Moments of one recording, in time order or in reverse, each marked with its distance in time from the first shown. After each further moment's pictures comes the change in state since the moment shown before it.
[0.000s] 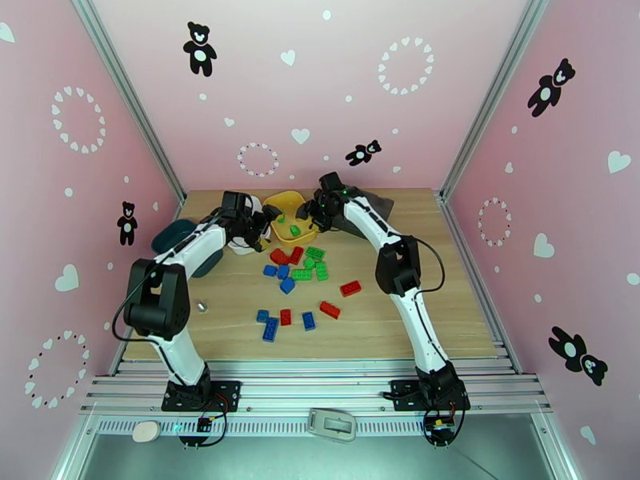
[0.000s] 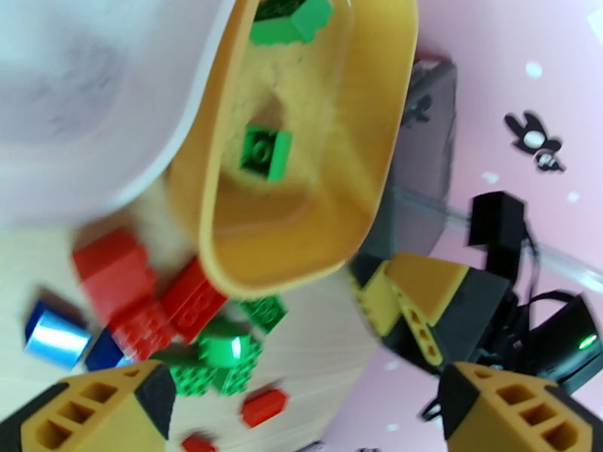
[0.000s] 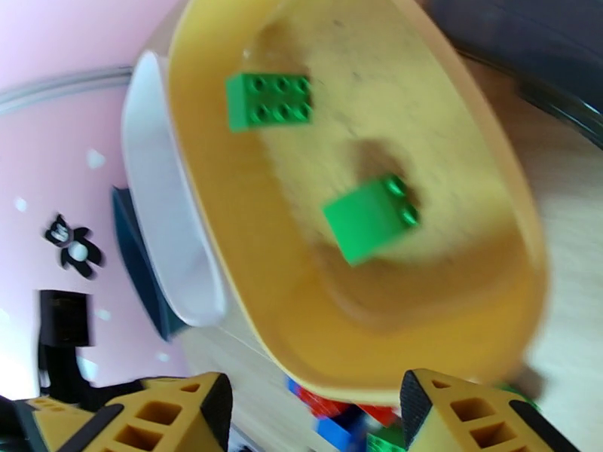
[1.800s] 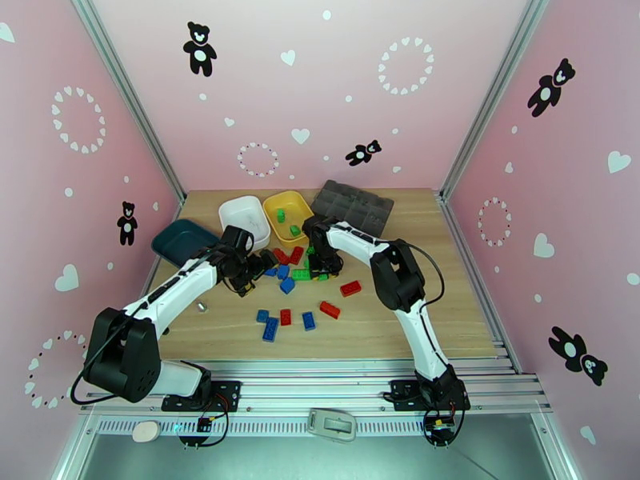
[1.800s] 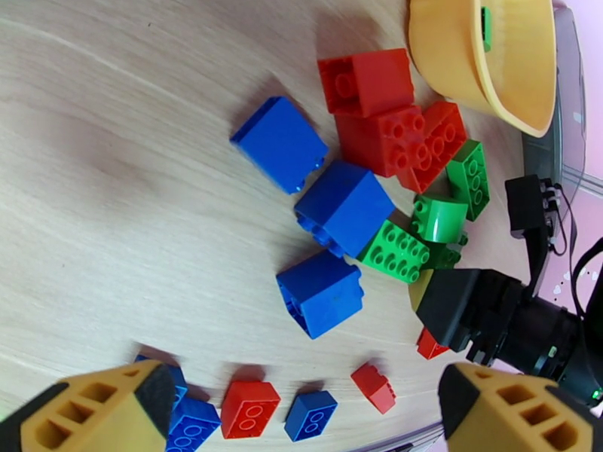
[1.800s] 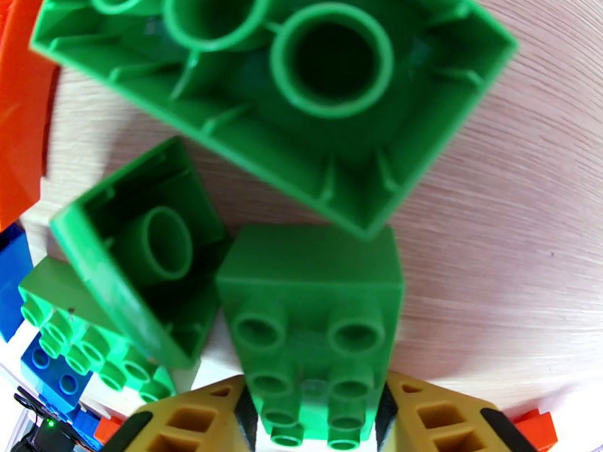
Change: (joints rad) left arm -0.107 -0.330 -0.380 -0.190 -0.209 0.111; right arm 0.178 -0.157 -0.510 -0.177 0.394 -0.191
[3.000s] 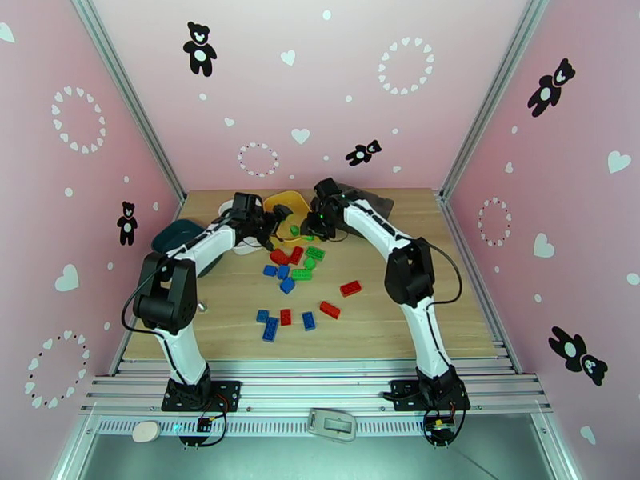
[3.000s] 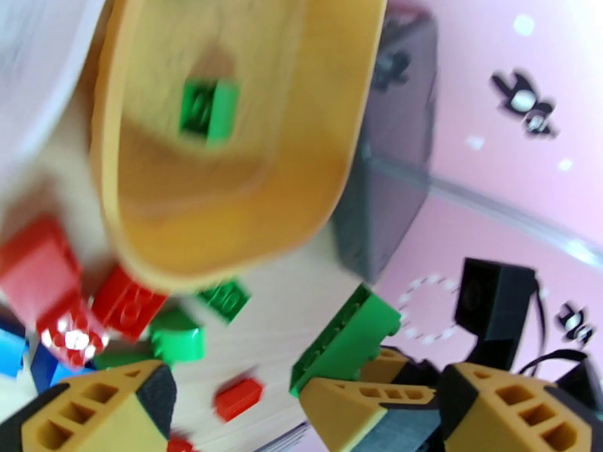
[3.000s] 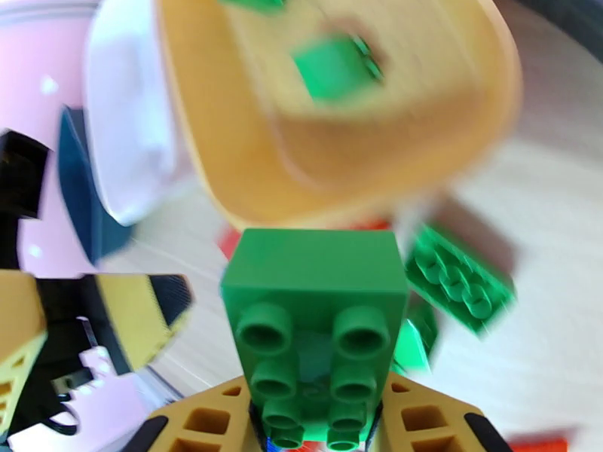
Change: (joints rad) left arm 0.093 0.464 0.416 0.415 0.320 -0.264; right arm -0.122 0.036 0.348 0.178 -0.333 0.146
